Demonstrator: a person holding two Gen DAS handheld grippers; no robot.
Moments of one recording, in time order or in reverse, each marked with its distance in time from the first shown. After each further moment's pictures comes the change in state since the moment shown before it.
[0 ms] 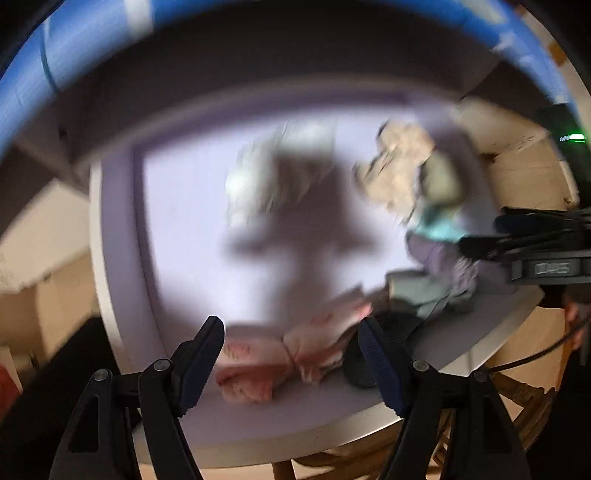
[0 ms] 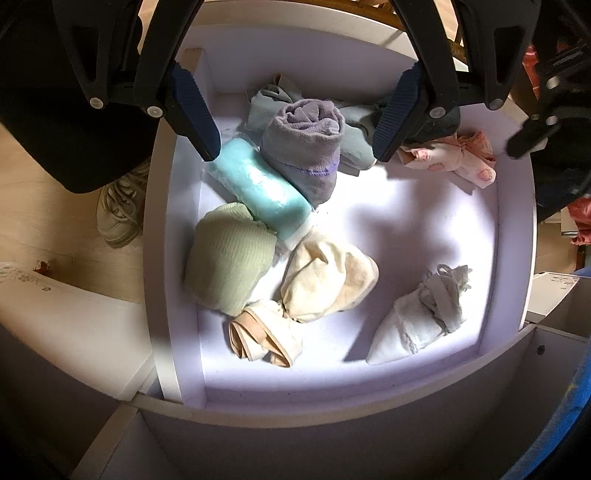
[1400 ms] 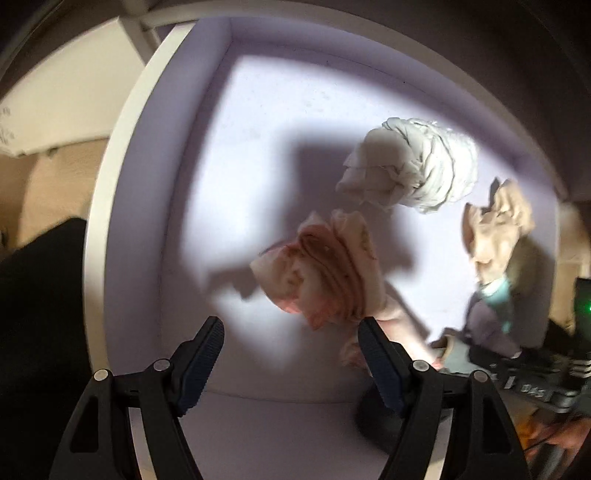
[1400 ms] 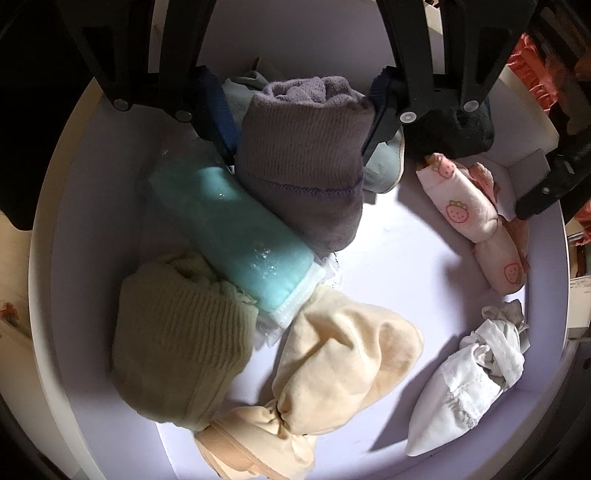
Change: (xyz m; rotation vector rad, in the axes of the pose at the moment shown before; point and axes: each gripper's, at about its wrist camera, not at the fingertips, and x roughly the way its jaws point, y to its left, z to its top) left arm 0.049 0.079 -0.027 -0.459 0.082 -0.084; right arm 0.093 -0.005 0.000 0.056 0.208 0.054
